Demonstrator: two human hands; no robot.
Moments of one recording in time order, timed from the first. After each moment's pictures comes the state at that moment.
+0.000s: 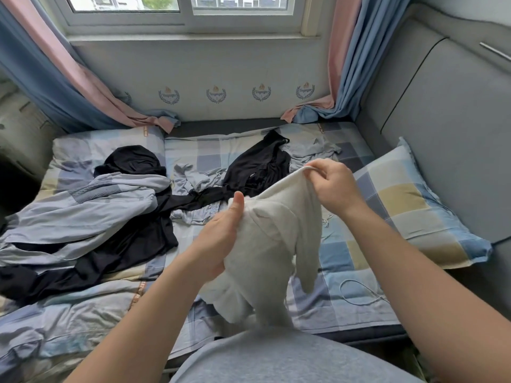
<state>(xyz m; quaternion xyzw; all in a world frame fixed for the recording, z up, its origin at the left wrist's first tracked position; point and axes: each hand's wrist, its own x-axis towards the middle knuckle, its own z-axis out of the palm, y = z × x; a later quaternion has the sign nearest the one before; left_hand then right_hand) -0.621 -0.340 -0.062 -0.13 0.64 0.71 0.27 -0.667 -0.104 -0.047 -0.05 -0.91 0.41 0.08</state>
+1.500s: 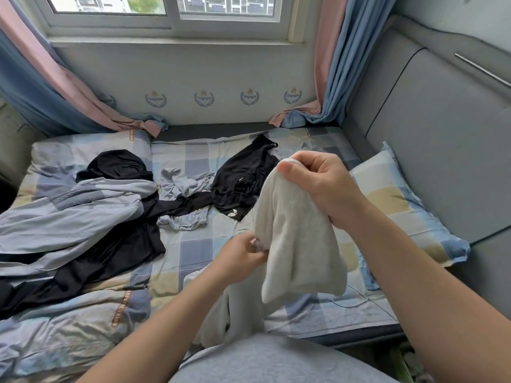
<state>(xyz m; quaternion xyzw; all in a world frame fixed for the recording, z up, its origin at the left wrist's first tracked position) -0.628 -0.303 -0.132 0.09 0.82 0.51 0.25 -0.636 -0.124 0.014 0.06 -0.78 0.62 0.03</state>
